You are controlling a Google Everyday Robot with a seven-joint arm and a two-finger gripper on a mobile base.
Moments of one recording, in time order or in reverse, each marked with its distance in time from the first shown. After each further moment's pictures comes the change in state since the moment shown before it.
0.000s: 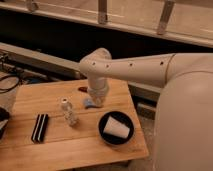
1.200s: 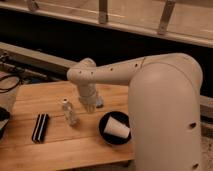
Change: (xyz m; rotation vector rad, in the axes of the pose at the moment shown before) arm 0.007 0.035 0.048 0.033 0.084 -0.094
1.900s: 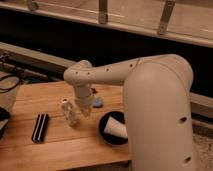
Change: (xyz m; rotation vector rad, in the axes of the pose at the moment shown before) arm 0.008 0.021 0.007 -0.026 0.052 -0.052
